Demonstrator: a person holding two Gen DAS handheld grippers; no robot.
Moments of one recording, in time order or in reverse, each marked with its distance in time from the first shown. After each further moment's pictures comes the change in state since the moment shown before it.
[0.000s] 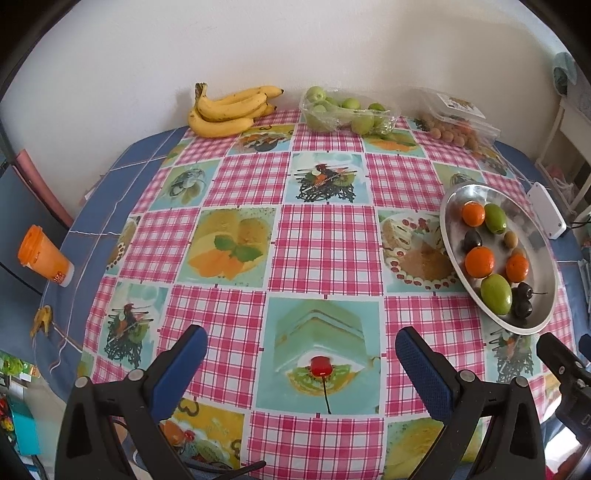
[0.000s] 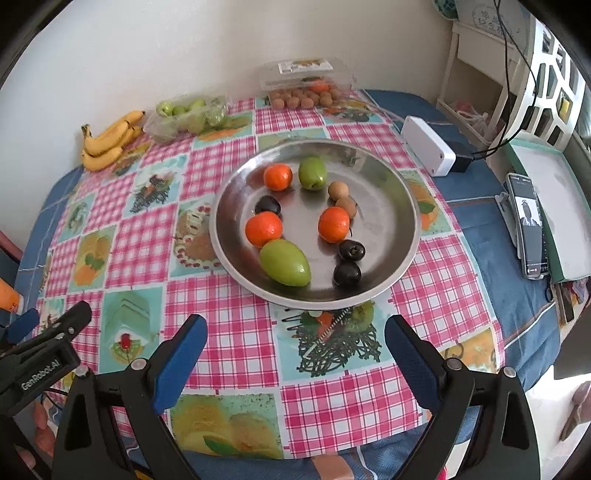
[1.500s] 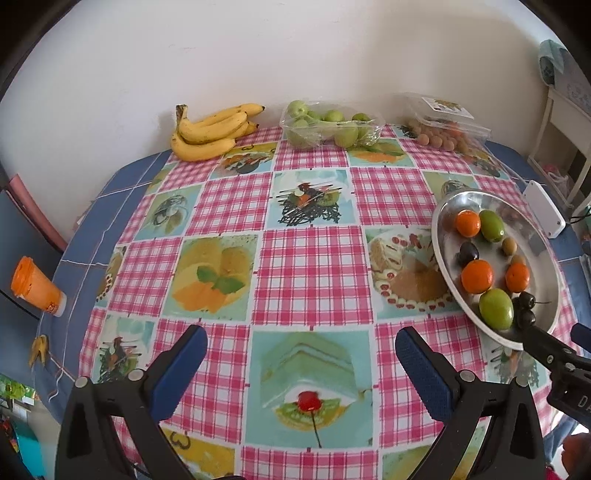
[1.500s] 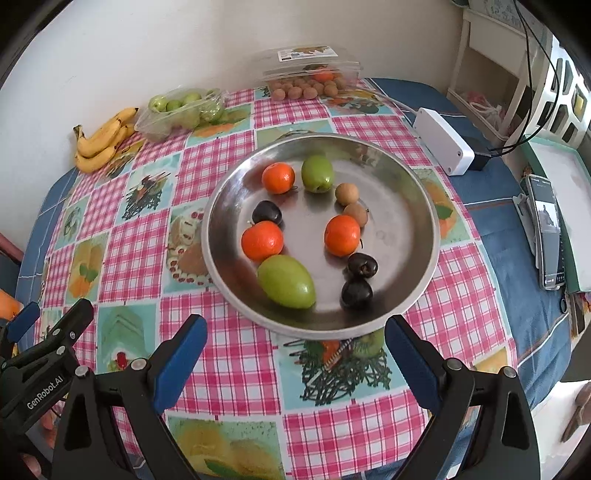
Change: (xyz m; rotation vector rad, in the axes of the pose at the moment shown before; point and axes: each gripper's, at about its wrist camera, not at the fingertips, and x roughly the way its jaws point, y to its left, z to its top) left arm 0.013 -0.016 0.016 0.064 -0.056 -0.005; right arm 0.033 -0.003 0.021 0.007 0.053 0.027
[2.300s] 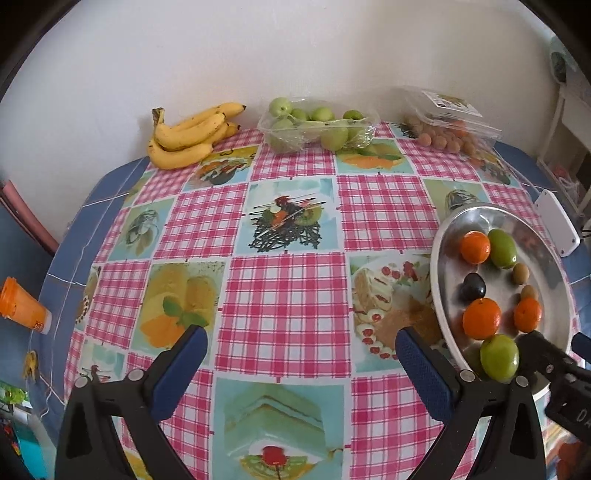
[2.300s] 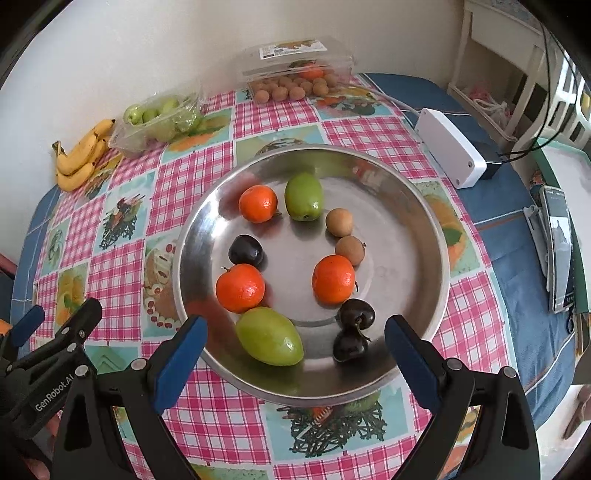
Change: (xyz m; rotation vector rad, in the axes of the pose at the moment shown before) left arm 0.042 -0.029 0.042 0.004 0.018 0.001; right arm 0.033 -0.015 0.042 0.042 0.018 -0.010
